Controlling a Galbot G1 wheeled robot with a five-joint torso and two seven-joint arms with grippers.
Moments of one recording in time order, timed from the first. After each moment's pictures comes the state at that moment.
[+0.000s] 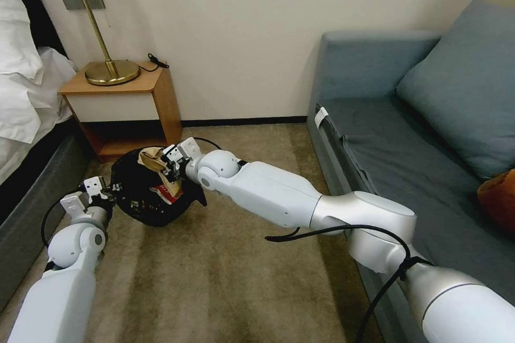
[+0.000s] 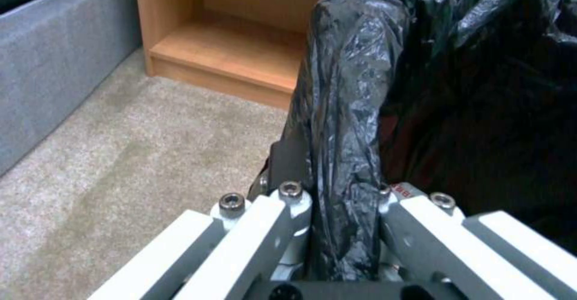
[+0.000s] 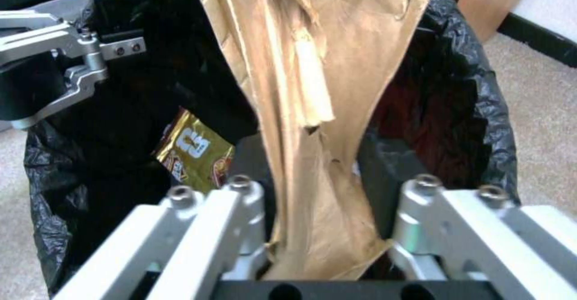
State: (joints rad) left arm 1.07 -1.13 -0.72 -1.56 -0.63 0.35 -0.08; right arm -0.01 1.61 -0.81 1.01 1.02 -0.46 0.05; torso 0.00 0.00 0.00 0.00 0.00
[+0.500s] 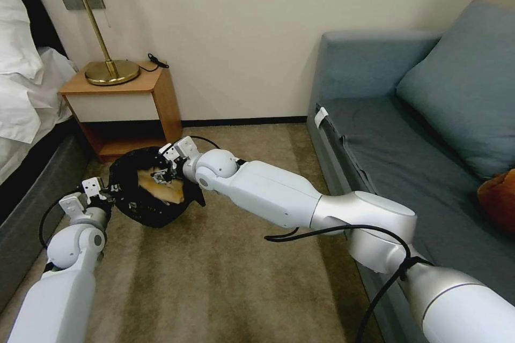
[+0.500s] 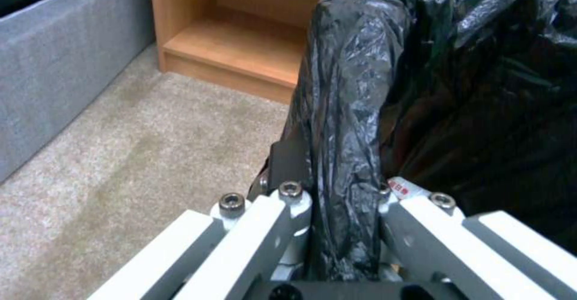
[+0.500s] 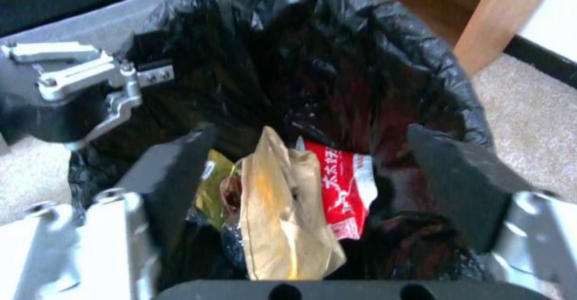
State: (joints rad) left arm 1.07 -1.14 -0.73 -1.56 -0.62 0.35 -0.10; right arm -0.02 1.61 -0.80 1.05 1.01 -0.45 0.05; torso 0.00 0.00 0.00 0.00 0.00
